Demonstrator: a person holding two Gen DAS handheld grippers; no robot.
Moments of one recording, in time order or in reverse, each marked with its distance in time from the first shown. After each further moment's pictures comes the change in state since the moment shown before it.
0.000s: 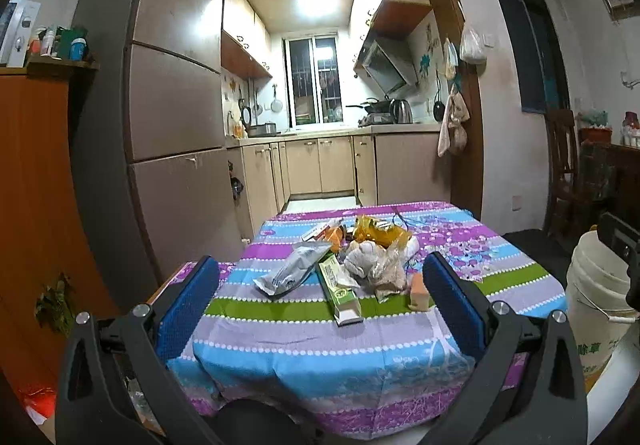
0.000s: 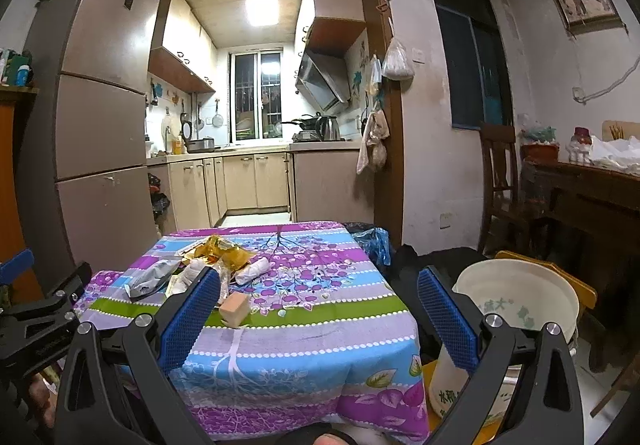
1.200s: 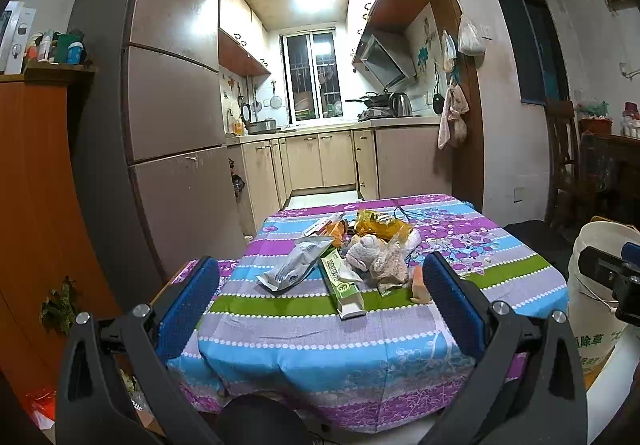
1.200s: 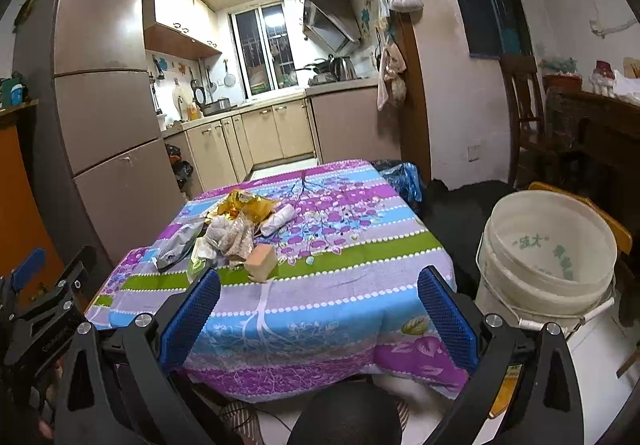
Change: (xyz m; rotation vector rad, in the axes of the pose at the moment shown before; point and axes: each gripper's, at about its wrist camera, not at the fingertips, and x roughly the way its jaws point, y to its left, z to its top) left arm -0.003 0.000 0.001 0.027 0.023 0.009; right arm 0.031 -0.014 -0.017 0.119 0.225 0.120
